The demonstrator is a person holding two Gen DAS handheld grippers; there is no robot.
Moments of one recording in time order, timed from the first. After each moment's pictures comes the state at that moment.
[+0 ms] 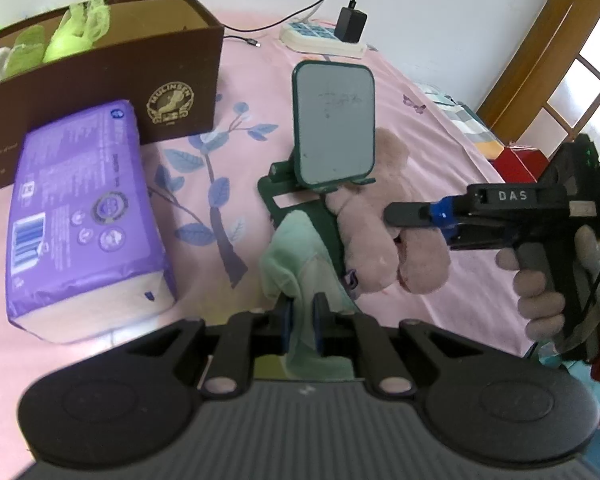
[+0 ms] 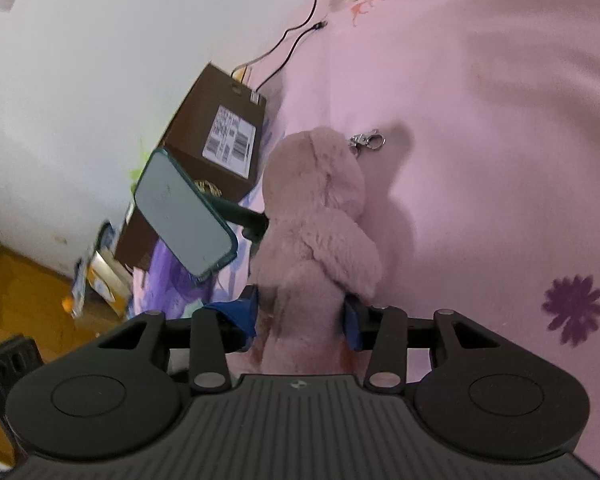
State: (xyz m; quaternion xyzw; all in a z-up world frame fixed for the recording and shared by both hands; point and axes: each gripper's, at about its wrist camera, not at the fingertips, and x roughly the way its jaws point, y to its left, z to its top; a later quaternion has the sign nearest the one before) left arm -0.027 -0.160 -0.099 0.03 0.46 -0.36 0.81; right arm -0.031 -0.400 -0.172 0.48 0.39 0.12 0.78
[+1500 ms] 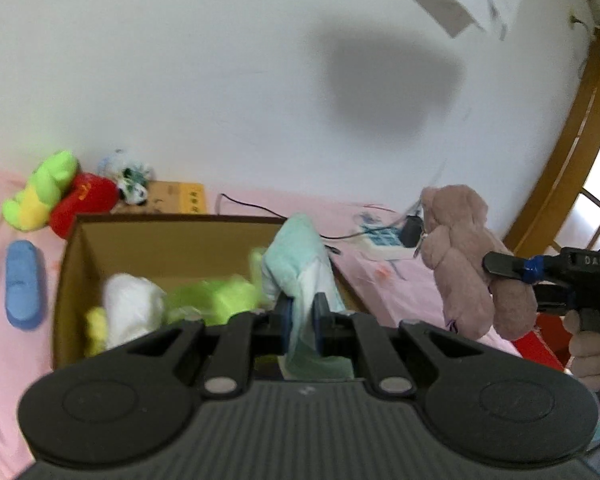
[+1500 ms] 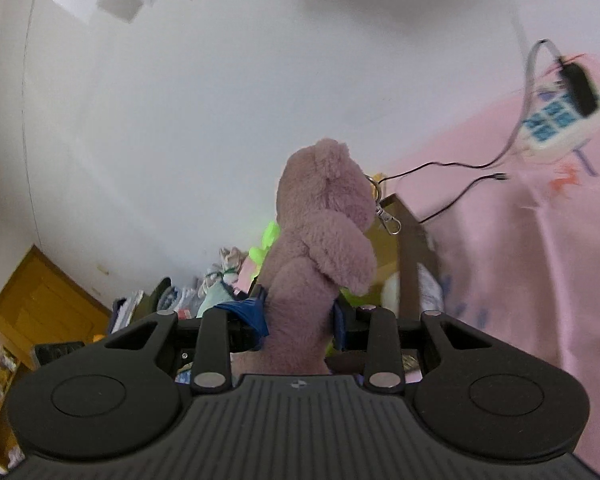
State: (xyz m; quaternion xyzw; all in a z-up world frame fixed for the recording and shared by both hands) left arm 0.118 -0.037 0.035 -0.06 0.30 -0.33 0.89; right arm 0.096 -0.350 0.003 0.42 0.27 0.16 0.85
